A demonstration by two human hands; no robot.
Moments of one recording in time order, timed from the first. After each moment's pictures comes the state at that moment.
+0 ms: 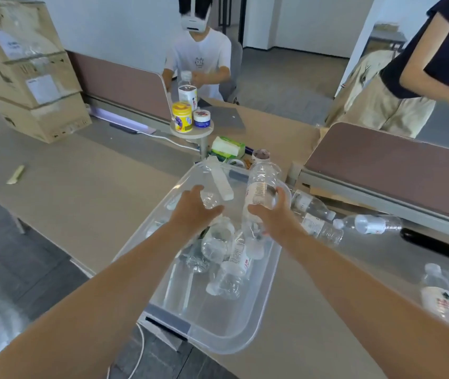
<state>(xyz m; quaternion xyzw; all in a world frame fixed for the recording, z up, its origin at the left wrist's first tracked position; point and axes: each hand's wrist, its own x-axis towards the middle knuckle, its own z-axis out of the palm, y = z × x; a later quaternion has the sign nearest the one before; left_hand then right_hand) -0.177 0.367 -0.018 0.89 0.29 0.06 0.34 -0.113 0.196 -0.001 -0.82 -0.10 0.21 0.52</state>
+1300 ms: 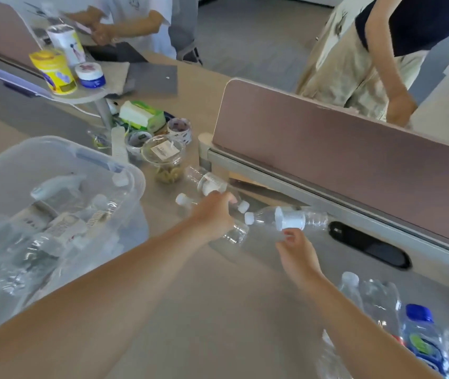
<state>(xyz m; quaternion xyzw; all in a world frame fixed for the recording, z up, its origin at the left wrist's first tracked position) 0.076 0.117 -0.109 0.93 0.19 -0.10 0.30 0.105 -0.077 -0.143 -0.88 0.03 0.22 0.42</state>
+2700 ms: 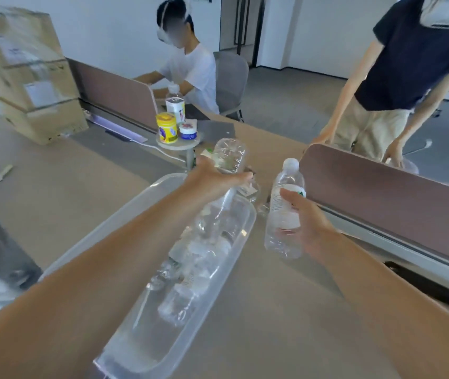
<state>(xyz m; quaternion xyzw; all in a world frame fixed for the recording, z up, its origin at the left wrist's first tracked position) -0.085 0.278 0.073 0.80 0.31 0.12 0.50 -0.006 0.100 0.030 -0.68 0.01 0.30 0.67</state>
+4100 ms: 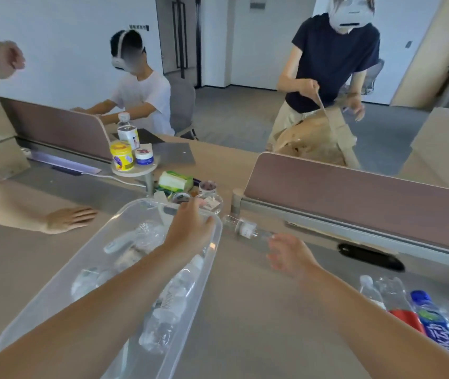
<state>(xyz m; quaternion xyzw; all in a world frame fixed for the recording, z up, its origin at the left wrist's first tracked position) -0.097 0.240 0.029 0.90 0.20 0.15 0.36 -0.032 0.037 -0.014 -0.75 0.04 0.22 0.63</state>
